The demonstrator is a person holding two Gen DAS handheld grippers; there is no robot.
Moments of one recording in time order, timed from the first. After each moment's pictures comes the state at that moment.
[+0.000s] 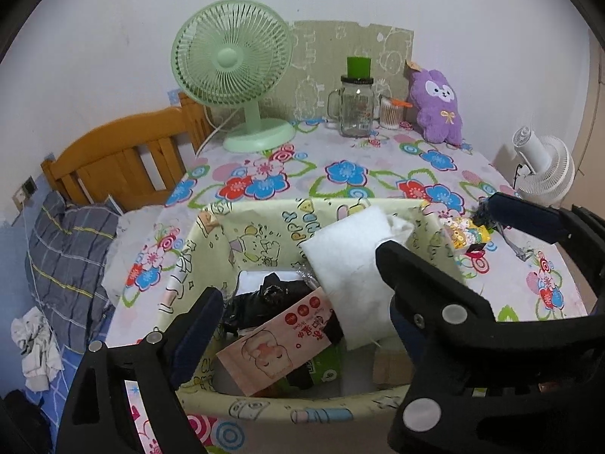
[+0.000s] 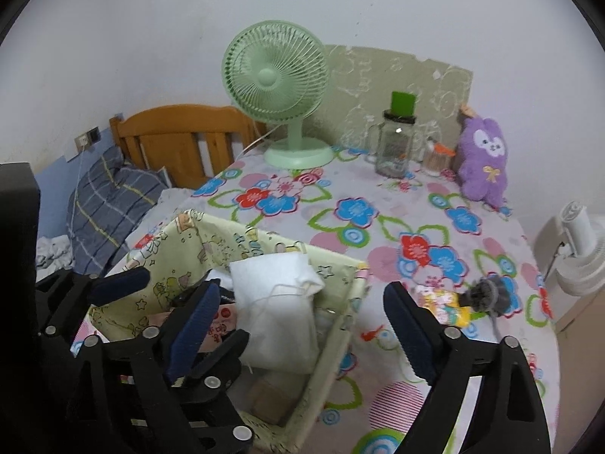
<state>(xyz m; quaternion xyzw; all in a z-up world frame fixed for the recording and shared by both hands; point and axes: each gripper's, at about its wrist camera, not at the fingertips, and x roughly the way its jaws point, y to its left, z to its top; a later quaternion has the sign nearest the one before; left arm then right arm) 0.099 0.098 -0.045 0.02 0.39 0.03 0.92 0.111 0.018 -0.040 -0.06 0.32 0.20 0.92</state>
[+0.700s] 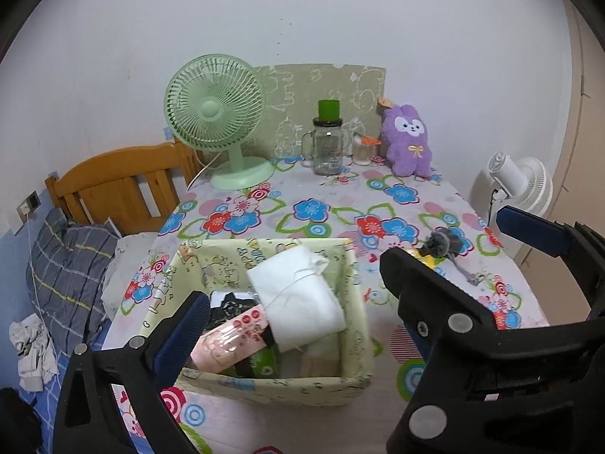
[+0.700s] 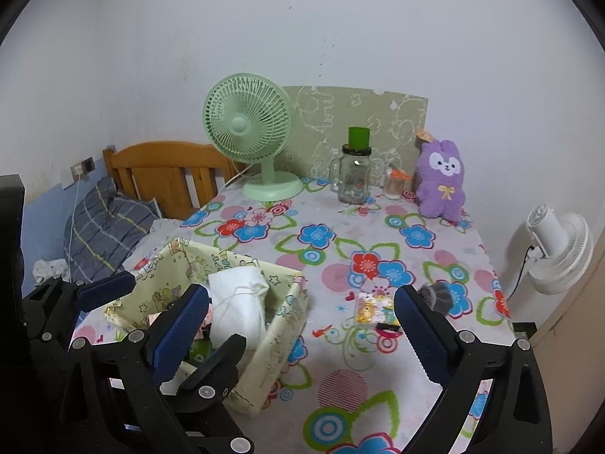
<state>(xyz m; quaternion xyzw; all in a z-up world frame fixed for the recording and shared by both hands) 0.064 0.042 -0.001 0.01 0.33 0.02 0.94 0.070 -0.047 0.003 -0.04 0.28 0.18 0.94</state>
